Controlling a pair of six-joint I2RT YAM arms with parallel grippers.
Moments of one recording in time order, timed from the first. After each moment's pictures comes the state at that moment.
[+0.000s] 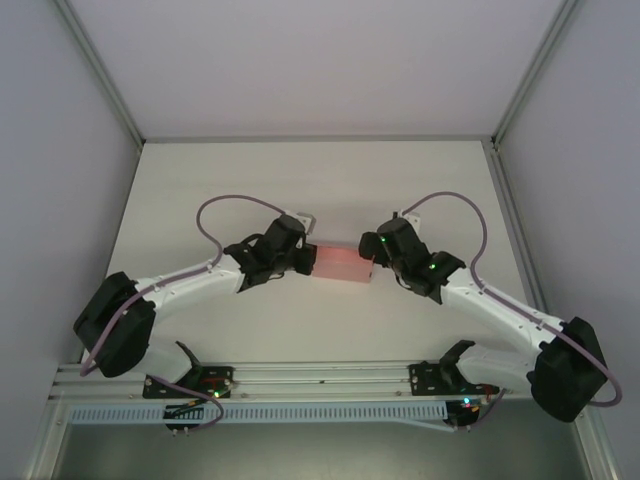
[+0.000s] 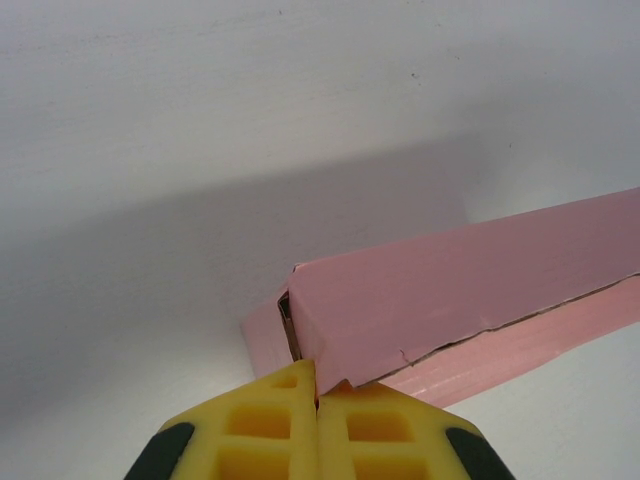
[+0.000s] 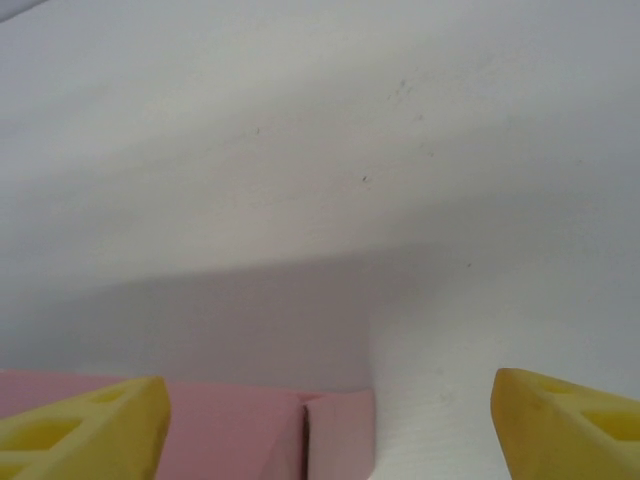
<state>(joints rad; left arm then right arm) -0.86 1.45 0.88 -0.20 -0.05 -0.48 0.69 1.13 0.74 -0.42 0.28 0.78</state>
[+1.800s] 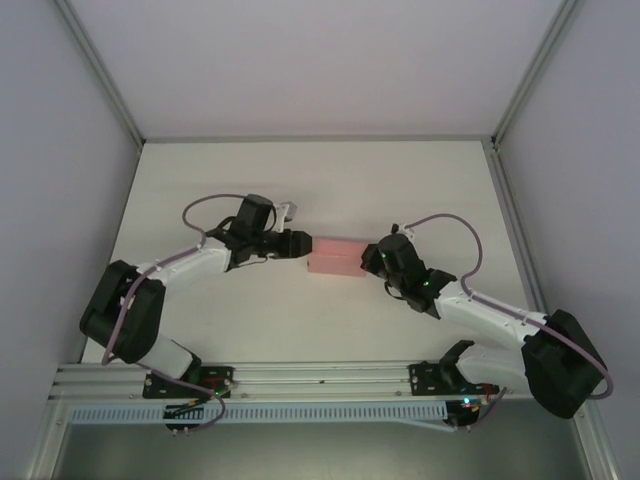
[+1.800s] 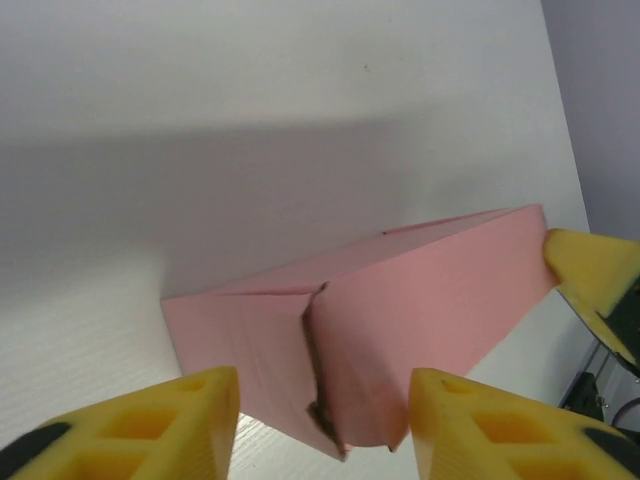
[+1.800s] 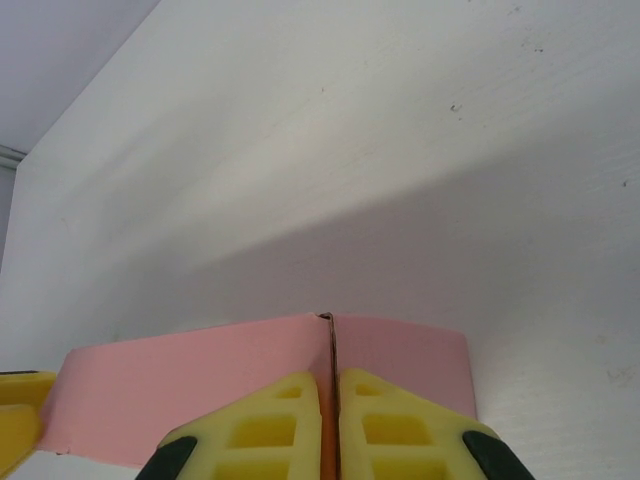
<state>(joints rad) -0.57 1.53 0.86 -0.12 0.48 -0.56 0.71 1.16 0.53 -0.03 0.18 1.00</state>
